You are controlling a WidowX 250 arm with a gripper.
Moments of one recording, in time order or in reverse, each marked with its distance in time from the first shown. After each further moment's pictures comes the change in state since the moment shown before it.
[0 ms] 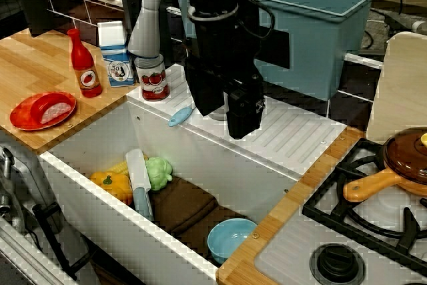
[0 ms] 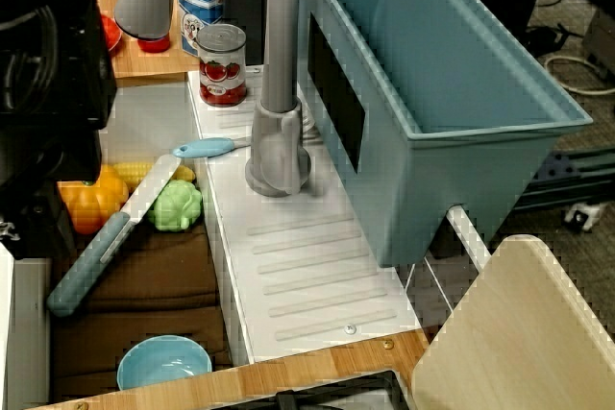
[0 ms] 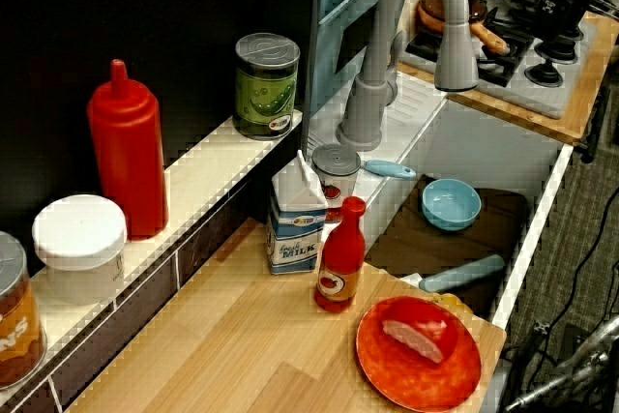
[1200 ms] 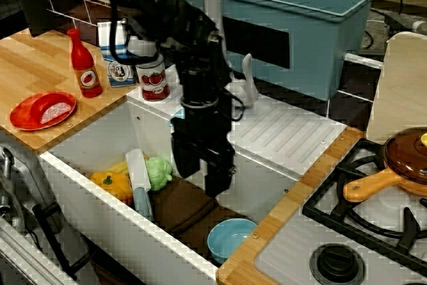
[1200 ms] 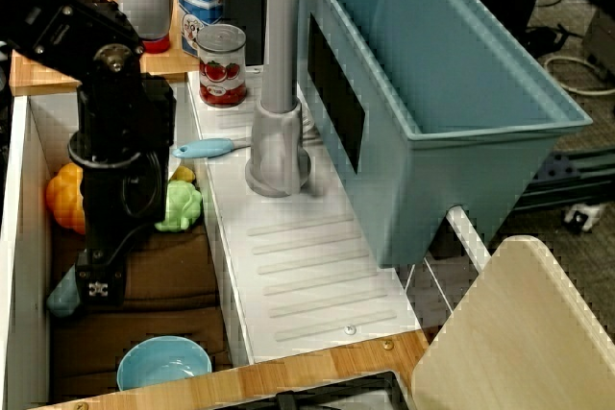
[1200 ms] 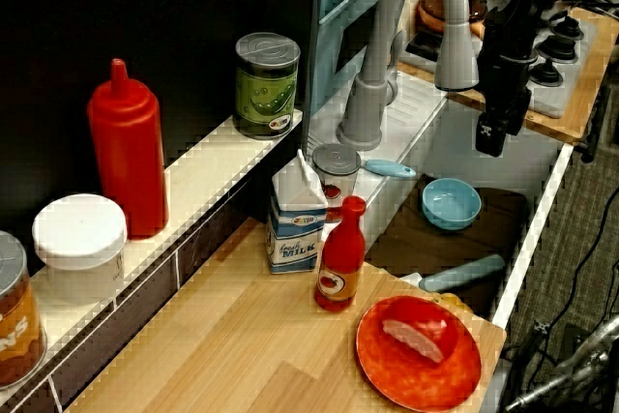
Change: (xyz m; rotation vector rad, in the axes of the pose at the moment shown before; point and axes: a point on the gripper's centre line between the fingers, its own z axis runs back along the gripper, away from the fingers) arm -0.012 0.055 -0.117 -0.059 0.166 0.116
